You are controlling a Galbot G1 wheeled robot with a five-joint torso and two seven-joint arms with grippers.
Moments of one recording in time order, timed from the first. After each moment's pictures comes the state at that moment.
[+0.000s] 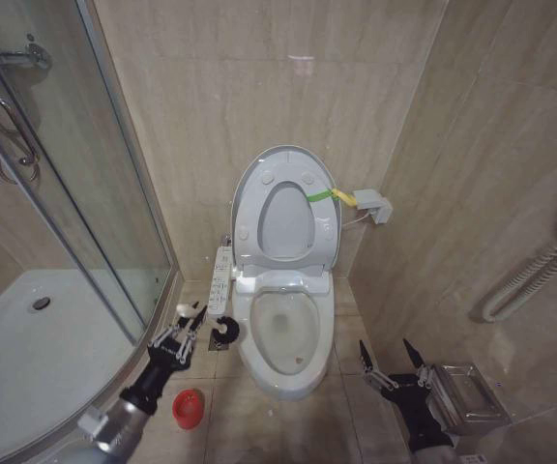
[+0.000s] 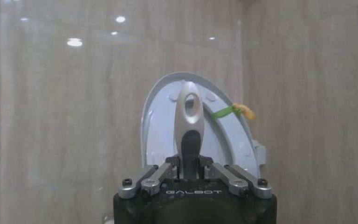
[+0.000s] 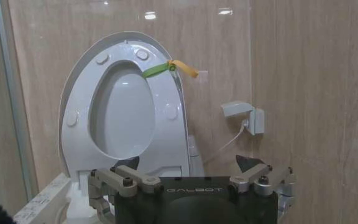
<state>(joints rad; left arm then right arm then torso) 1.55 -1.10 -0.58 -2.13 -0.40 -0.21 0.30 -1.83 1.44 0.64 2.15 0.25 0.27 -0.07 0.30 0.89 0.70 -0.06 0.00</state>
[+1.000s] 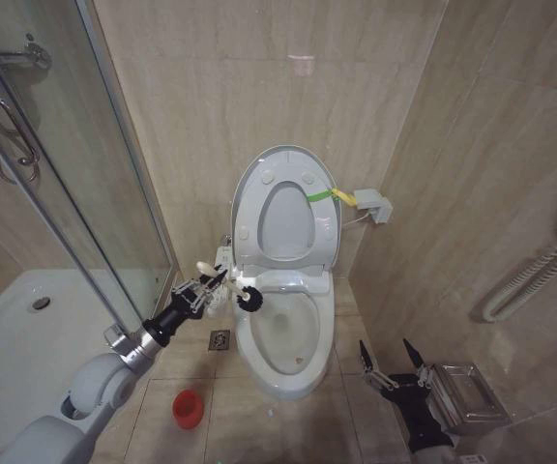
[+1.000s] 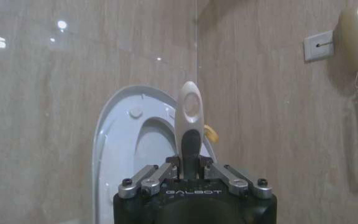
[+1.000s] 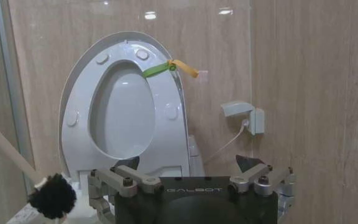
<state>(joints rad) 1.12 -0.90 -0.30 -1.87 -0.67 -0.25 0.43 -1.83 1.44 0.64 2.15 0.25 0.27 -0.07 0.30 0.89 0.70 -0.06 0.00</state>
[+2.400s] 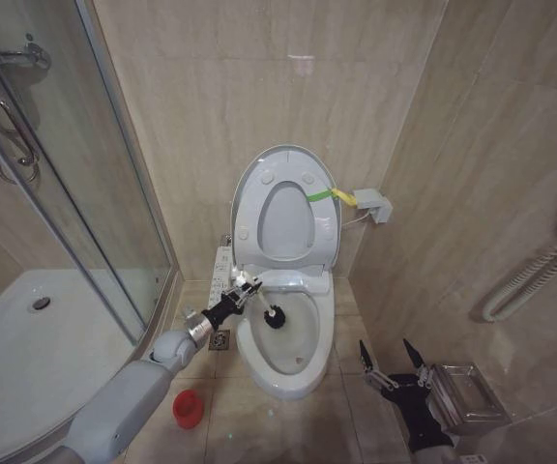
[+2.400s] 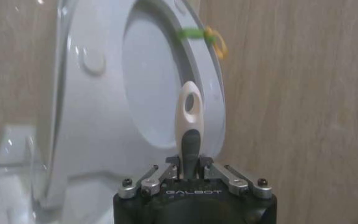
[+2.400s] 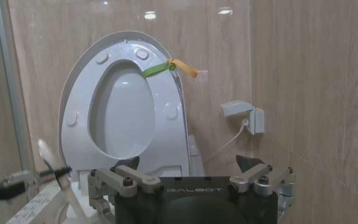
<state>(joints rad) 0.62 -1.09 0.22 -1.14 -0.76 -0.38 0.53 -1.83 1.44 0.64 2.15 0.25 0.27 -0.07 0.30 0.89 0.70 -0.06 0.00</state>
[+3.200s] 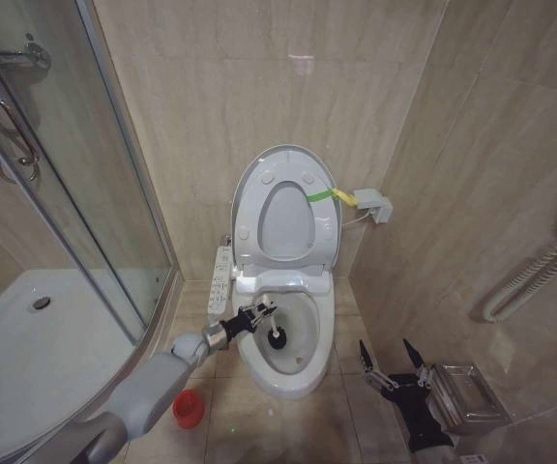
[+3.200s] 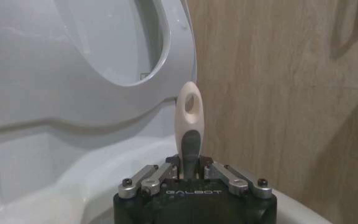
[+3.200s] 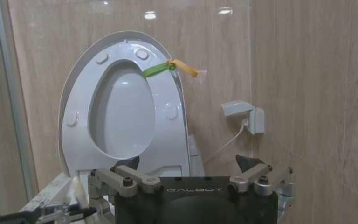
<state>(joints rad) 0.45 -1.24 0.39 -0.80 -0.64 -0.45 0.62 -1.83 1.44 0.64 2.15 0.25 0.27 -0.07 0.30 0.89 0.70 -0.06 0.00</state>
